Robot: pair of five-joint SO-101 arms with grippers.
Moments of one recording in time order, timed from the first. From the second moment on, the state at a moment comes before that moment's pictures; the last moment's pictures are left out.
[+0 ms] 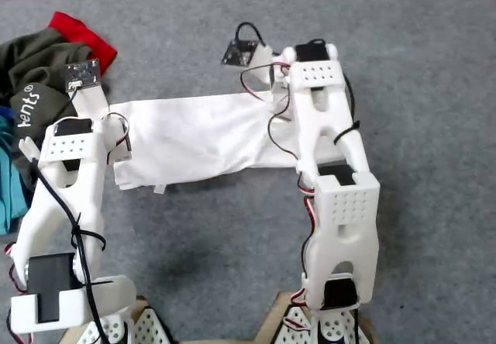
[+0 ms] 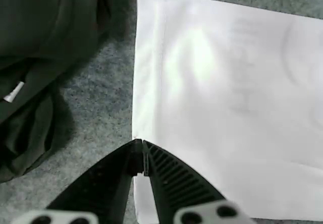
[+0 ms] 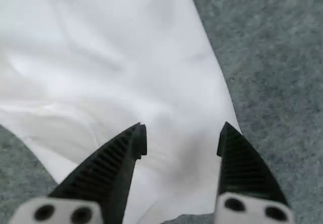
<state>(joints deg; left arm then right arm) -12.4 -10.7 33.6 52.1 4.4 -6.8 39.3 -34.9 81.6 61.9</state>
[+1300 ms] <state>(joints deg) -19.8 -11.2 35.1 53.1 4.4 -10.6 32.1 -18.2 70.8 56.4</state>
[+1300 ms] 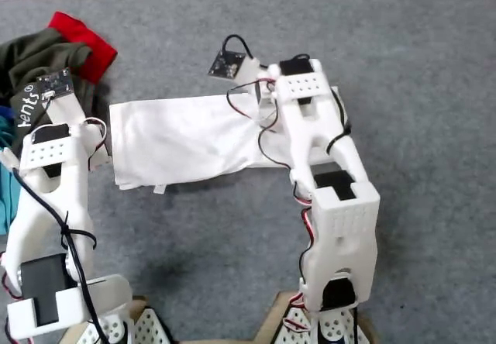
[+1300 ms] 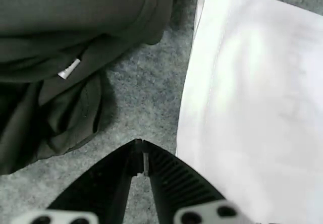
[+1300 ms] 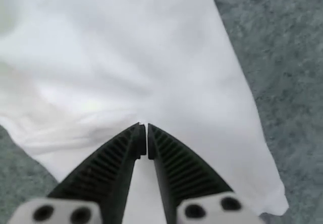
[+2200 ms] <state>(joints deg) -19.9 -11.2 35.1 53.1 4.4 -7.5 45.7 -34.0 76.7 34.8</state>
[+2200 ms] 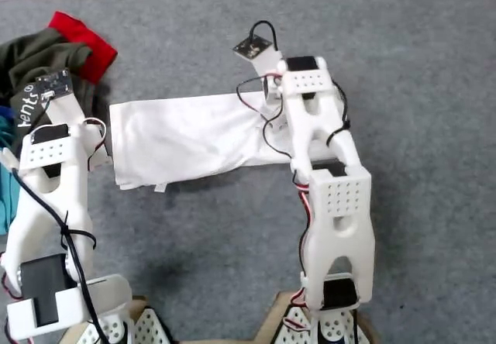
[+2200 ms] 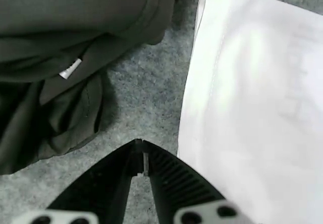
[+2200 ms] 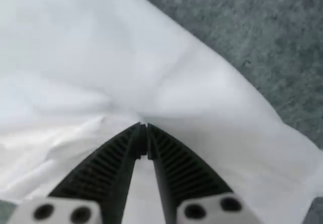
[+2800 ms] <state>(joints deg) -21.7 -4.1 22.9 61.0 5.1 5.5 37.6 -60.3 100.7 33.8</state>
